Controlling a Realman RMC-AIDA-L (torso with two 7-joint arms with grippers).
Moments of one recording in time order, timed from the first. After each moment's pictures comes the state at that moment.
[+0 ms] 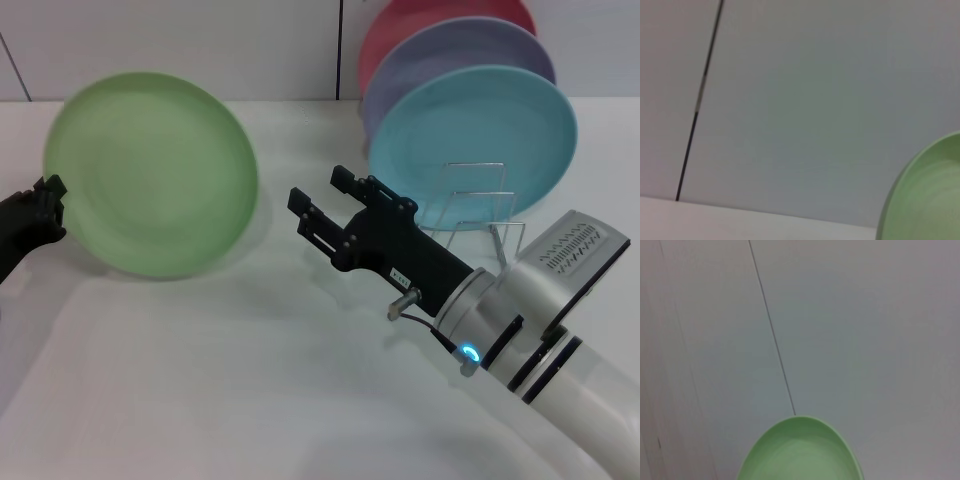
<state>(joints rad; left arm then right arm) -0.18 -2.06 -1.70 -0.66 0.58 -0.73 2.20 0.68 2.09 -0.13 0.46 -1.66 -1.21 0.25</state>
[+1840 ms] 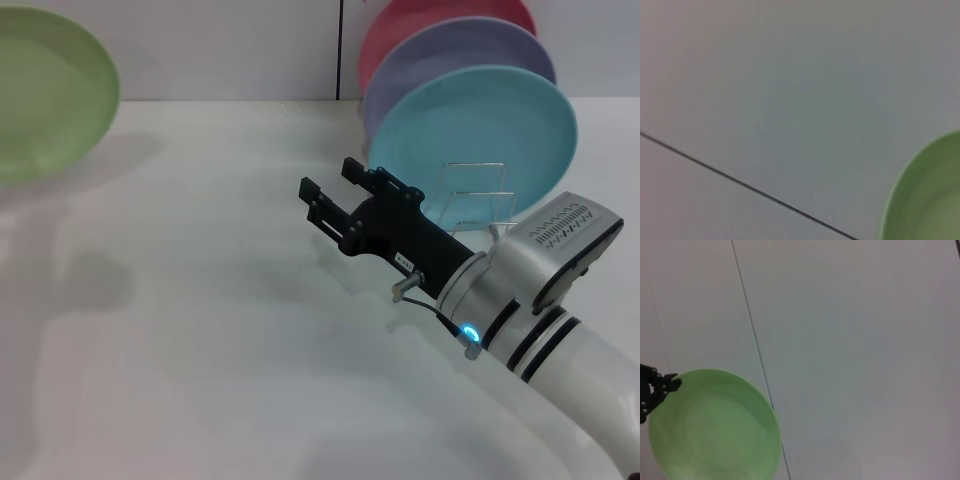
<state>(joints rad) 0.01 -2.07 -1.48 -1.48 1.88 0.13 2.07 0.70 2.09 -0.08 0.44 -1.67 -1.13 0.26</state>
